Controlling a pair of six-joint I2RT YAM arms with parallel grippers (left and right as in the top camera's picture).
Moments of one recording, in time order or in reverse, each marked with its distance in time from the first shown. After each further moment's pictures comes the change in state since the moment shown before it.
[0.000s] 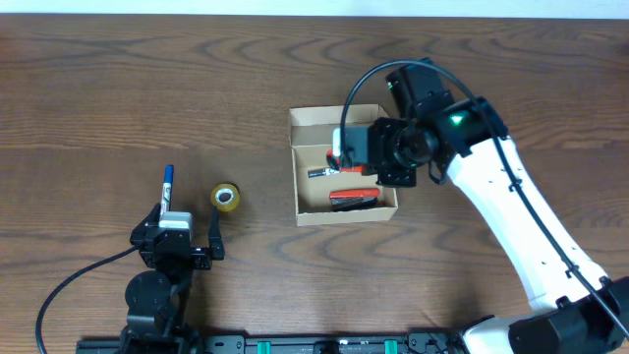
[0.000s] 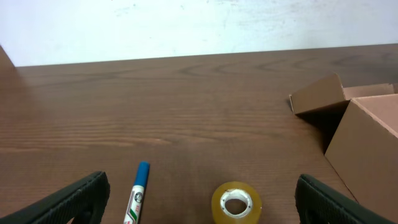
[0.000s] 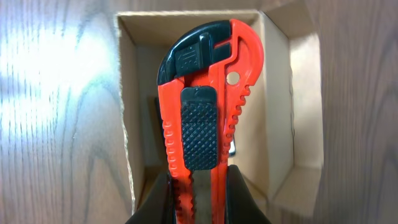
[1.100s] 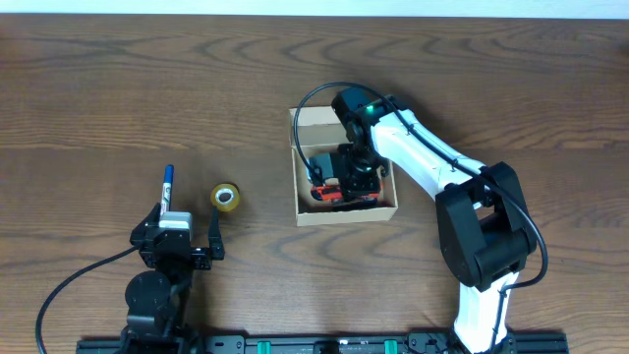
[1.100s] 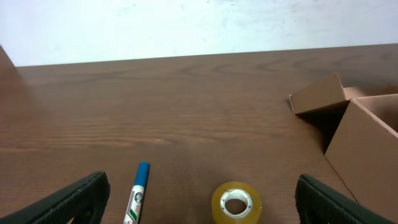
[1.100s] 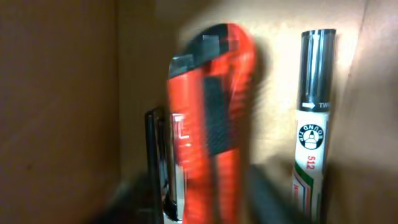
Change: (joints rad) left arm 0.000 0.000 0.000 0.000 0.000 -0.001; right arm 0.055 0.463 0.000 0.100 0.053 -0.066
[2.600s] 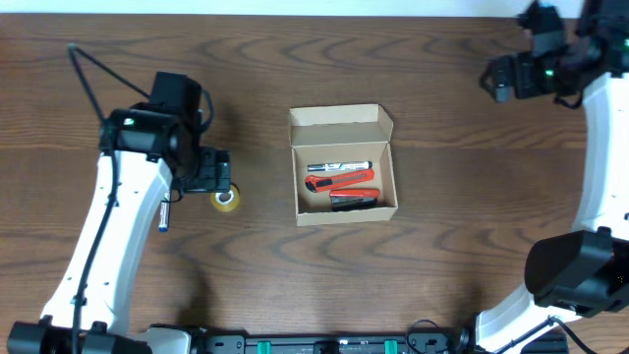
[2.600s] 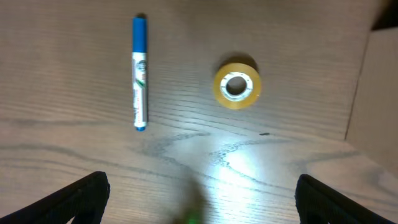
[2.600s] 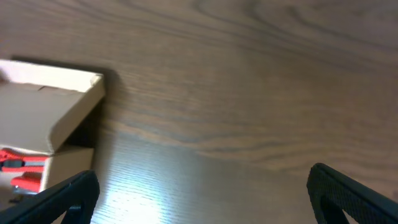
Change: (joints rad) left arm -0.044 1.469 1.277 -1.000 -0.026 -0.212; right arm -0.721 -0.213 0.467 -0.151 -0.006 0.840
